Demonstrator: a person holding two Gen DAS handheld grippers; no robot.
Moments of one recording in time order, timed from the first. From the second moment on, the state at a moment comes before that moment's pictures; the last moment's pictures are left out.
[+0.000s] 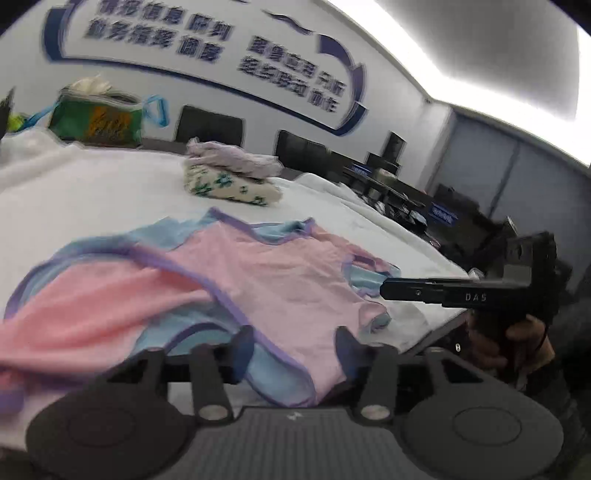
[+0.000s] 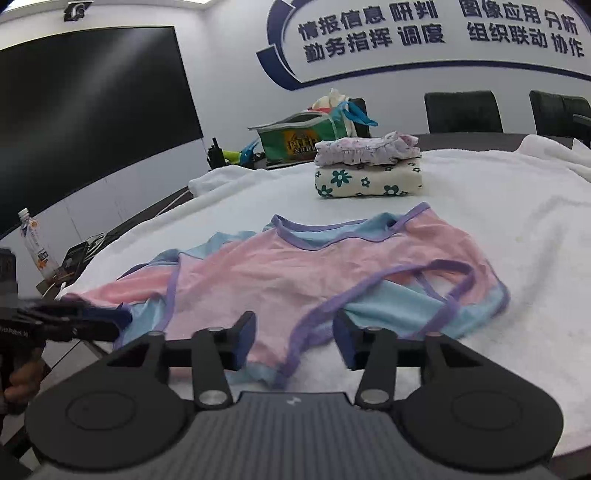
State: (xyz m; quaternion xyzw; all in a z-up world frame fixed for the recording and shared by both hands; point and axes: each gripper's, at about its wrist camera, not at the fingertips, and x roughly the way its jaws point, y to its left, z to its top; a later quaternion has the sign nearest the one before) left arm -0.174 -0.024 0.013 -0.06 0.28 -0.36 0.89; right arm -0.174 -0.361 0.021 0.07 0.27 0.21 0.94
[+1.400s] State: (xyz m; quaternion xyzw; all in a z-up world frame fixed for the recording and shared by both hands) left arm -0.087 0.074 0.059 -0.05 0.23 0.04 0.97; right arm -0.149 -0.234 0.044 -0.06 0.19 0.32 0.92
